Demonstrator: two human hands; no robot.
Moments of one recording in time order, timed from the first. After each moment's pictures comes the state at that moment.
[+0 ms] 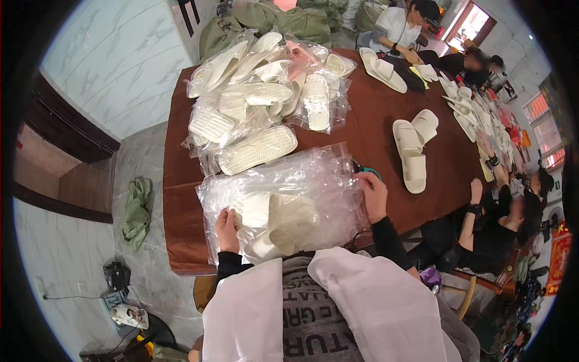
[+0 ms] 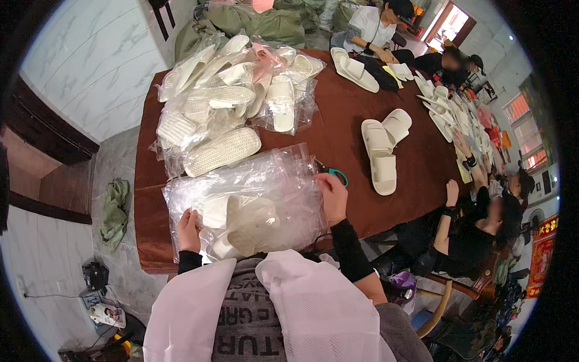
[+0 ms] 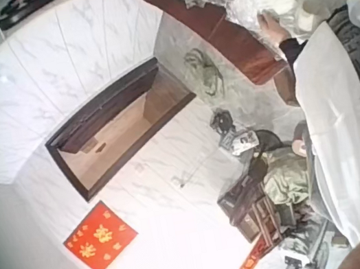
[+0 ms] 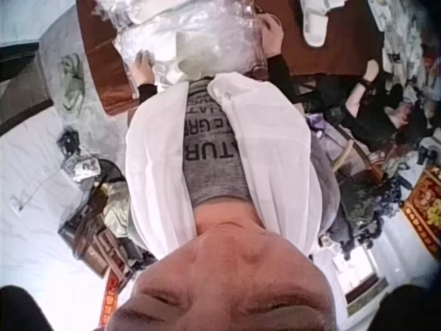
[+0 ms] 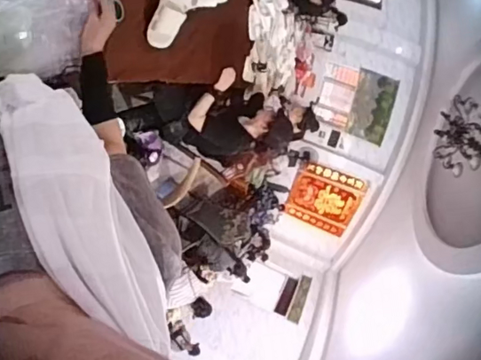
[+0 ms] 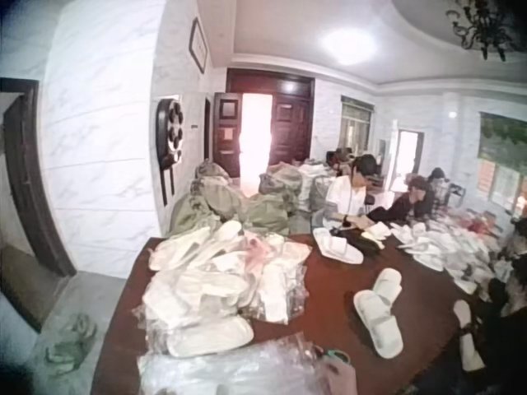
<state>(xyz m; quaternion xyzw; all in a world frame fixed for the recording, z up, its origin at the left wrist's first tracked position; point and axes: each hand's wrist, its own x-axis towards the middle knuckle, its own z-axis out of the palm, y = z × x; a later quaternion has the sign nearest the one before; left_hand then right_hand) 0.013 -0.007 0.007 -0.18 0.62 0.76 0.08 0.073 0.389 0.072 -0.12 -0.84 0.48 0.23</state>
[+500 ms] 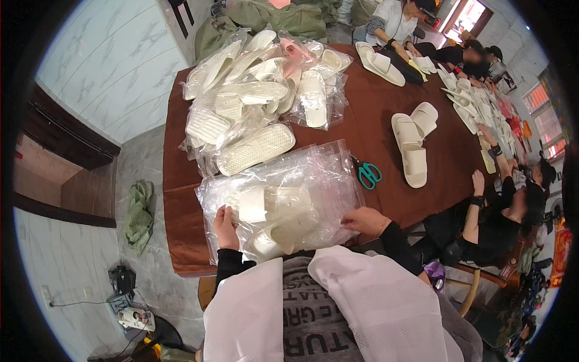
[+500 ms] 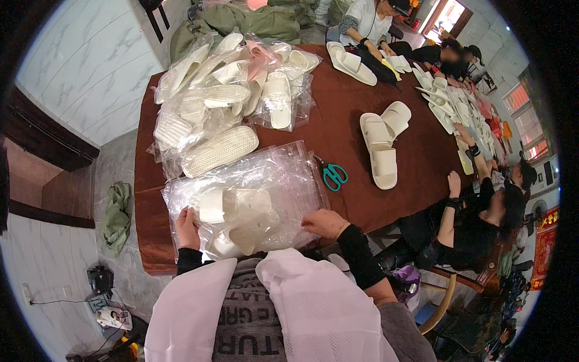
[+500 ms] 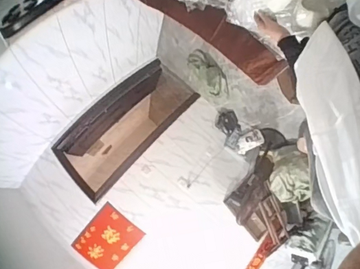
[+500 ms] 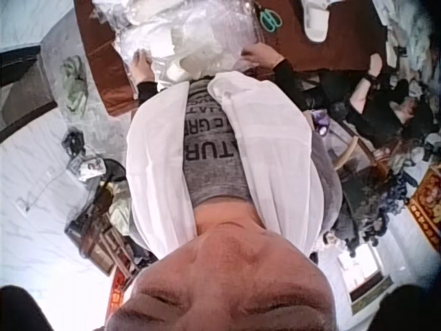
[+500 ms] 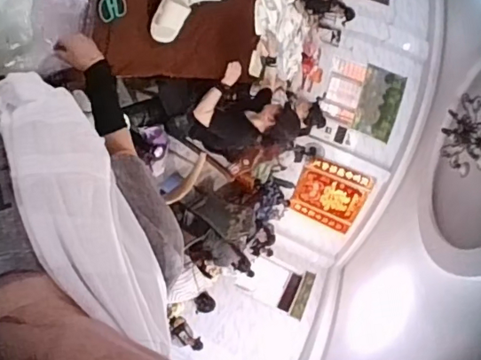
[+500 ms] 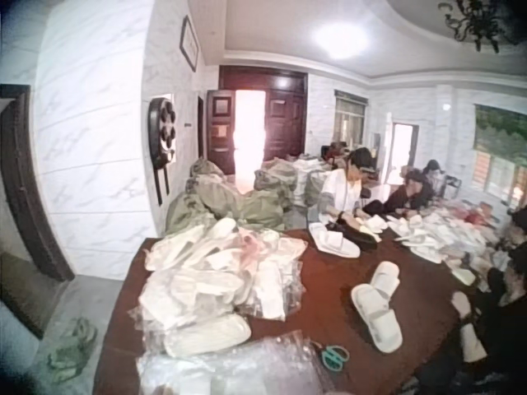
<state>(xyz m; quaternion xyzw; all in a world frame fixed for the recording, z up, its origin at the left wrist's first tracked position) -0.005 -0.001 0.000 -0.20 0.58 0.79 0.05 0.103 0.388 0.073 0.12 -0.92 0.32 -0.21</state>
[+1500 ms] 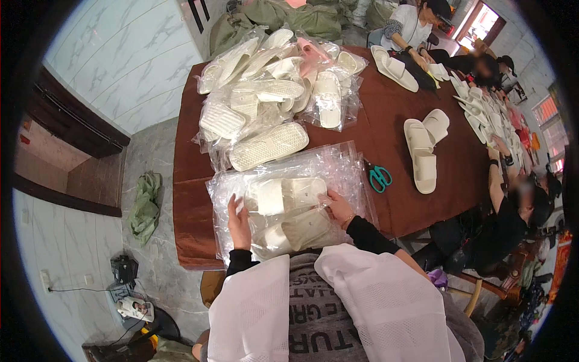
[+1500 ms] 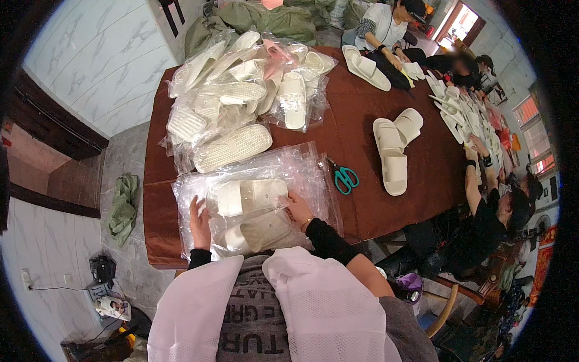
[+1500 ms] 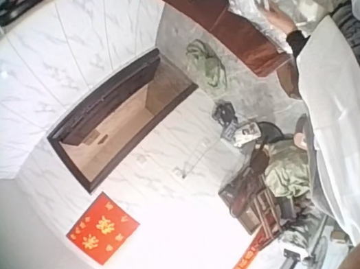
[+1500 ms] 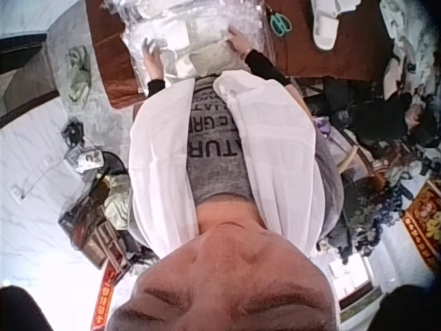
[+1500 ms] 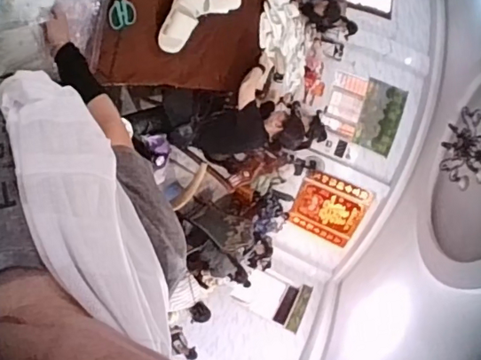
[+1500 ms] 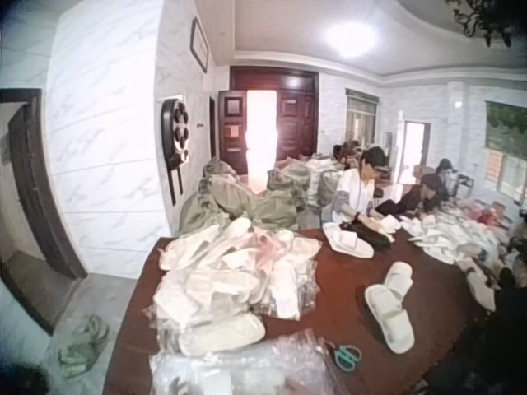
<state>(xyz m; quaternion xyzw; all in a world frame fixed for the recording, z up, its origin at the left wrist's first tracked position) 0.012 0.008 0.003 -0.03 0.79 0.60 -0.09 0.044 0.309 -0.007 -0.23 -0.58 0.76 -0.18</state>
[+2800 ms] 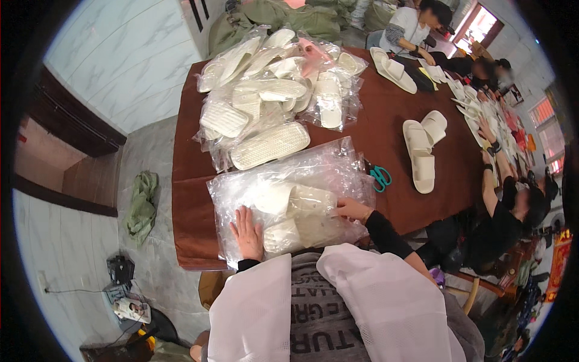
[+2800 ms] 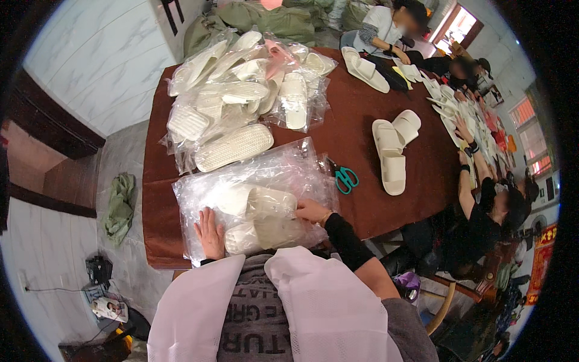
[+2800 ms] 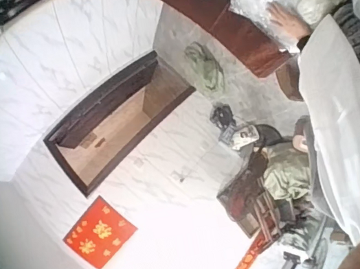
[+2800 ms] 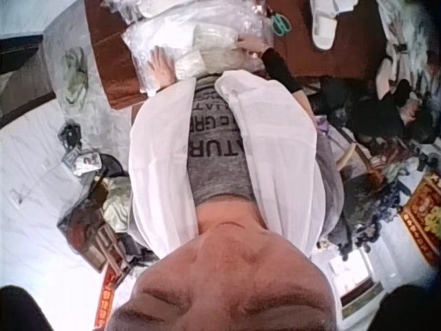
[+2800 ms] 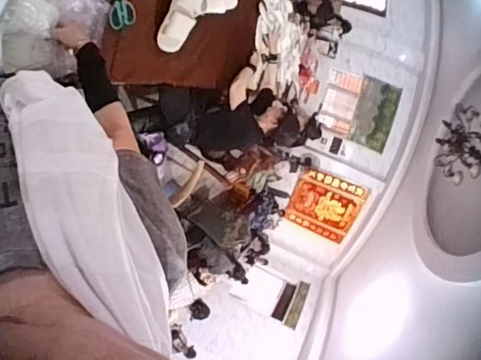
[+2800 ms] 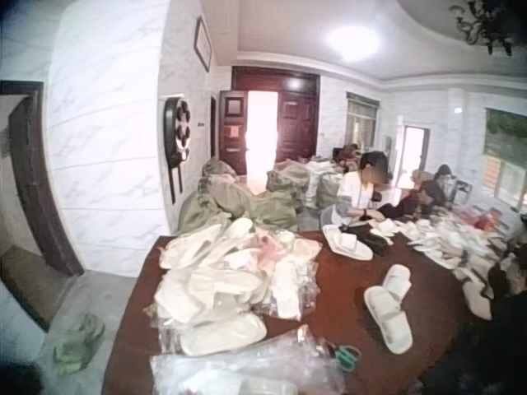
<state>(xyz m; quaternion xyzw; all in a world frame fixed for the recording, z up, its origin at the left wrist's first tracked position) 0.055 -0.002 -0.029 0.09 0.96 0.26 -0.07 0.050 0.357 0.018 -0.10 -0.78 0.51 -0.35</state>
